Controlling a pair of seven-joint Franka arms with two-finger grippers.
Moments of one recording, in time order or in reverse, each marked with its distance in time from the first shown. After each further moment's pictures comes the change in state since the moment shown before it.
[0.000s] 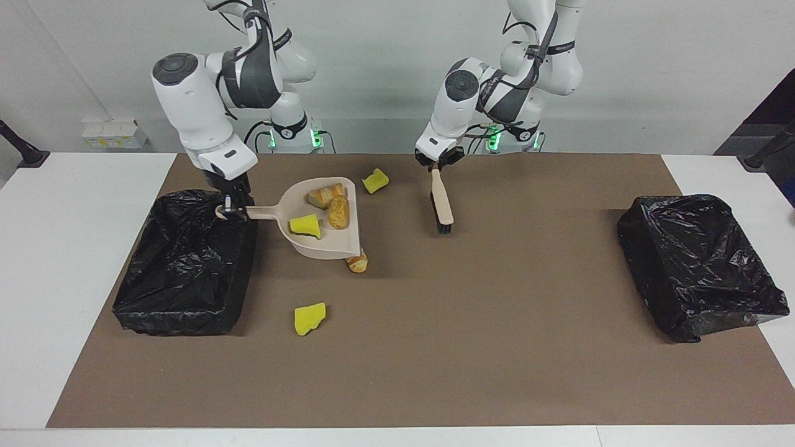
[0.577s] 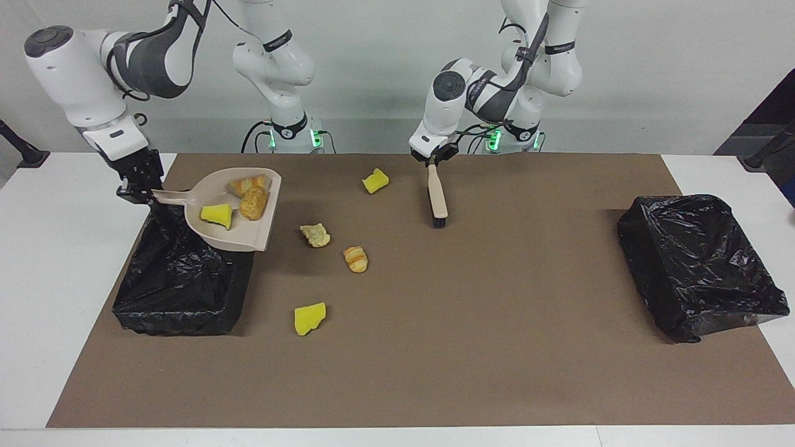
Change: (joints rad) left arm -0.052 0.000 -0.003 -0.043 0.001 0.032 -0.055; right arm -0.232 -0.006 -0.078 0.036 -0.024 -0.033 -0.224
